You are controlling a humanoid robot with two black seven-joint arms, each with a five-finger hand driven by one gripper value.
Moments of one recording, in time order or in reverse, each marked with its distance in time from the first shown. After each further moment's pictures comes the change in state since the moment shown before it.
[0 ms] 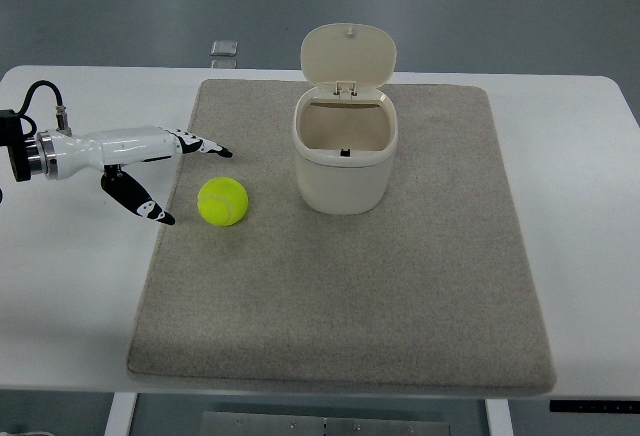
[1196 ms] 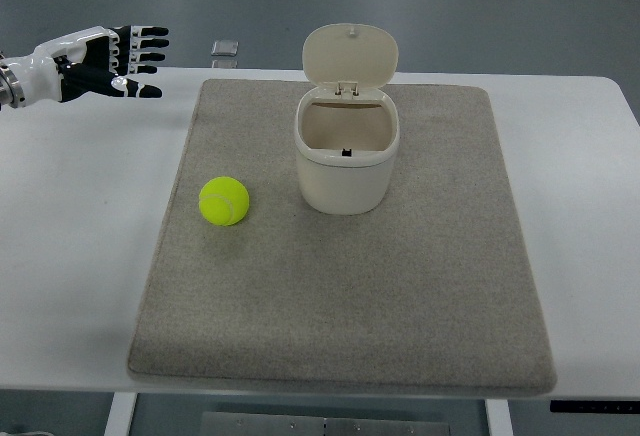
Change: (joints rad) left arm -0.083 -0.170 -0.138 0.483 -0.871 -0.461 0.284; right arm 0.000 0.000 0.000 0.000 0.000 0.000 0.000
